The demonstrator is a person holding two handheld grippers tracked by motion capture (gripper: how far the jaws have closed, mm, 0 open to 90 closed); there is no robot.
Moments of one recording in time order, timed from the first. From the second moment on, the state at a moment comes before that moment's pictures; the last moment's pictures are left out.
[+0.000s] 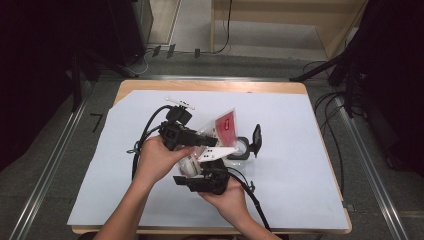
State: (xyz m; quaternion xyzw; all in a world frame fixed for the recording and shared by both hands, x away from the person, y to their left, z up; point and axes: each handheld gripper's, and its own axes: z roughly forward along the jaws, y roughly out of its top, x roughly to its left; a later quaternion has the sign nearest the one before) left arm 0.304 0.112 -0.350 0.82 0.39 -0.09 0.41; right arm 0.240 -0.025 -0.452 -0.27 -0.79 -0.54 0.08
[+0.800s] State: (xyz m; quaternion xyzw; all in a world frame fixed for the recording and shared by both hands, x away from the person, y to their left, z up) left arm 0.312 0.110 -0.344 0.82 0.39 -0.09 0.41; right arm 0.244 -0.019 -0.447 -0.26 -0.80 -0.54 0.07
